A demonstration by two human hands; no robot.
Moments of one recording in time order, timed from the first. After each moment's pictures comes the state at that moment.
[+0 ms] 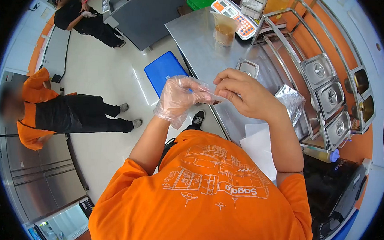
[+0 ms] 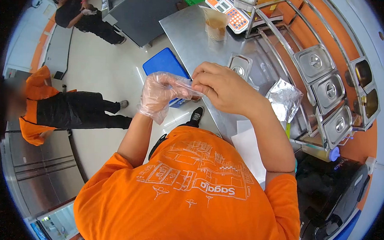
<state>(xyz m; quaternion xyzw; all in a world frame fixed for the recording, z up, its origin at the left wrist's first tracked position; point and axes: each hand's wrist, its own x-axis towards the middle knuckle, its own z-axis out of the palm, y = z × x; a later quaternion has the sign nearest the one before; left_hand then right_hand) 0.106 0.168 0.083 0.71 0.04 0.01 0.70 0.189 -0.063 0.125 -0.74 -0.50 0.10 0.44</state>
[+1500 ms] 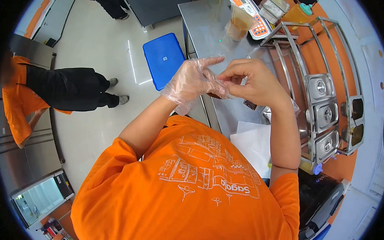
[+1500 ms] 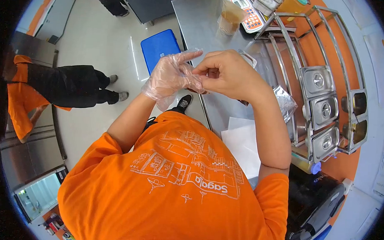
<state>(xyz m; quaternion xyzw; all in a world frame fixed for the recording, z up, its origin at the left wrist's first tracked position) 0.102 0.157 0.093 0.65 0.03 -0.04 0.75 0.205 -0.035 0.149 -0.74 -0.50 0.21 0.40</state>
